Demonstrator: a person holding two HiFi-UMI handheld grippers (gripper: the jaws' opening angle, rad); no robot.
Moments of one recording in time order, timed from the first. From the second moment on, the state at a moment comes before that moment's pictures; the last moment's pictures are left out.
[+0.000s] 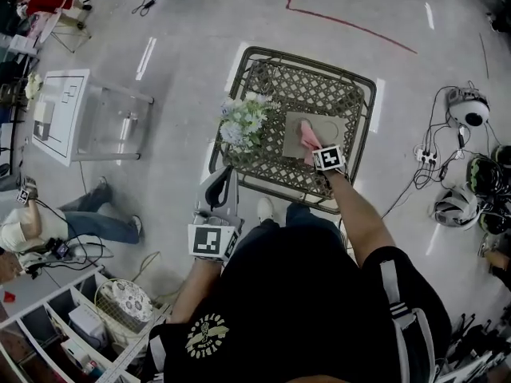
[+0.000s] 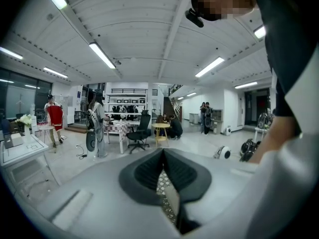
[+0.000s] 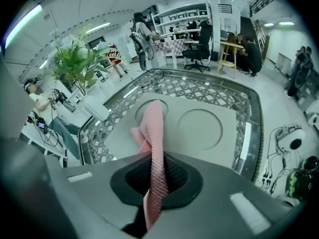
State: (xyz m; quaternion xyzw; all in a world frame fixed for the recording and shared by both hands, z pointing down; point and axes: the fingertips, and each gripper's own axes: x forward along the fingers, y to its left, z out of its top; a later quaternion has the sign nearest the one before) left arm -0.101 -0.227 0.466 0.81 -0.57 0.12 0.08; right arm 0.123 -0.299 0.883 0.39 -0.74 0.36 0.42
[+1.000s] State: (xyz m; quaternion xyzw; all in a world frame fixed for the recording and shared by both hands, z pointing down) left arm -0.062 -0.259 0.418 0.87 -0.49 0.07 0.02; right arm 0.232 -0.251 0.653 0.56 -0.76 0.28 0.15
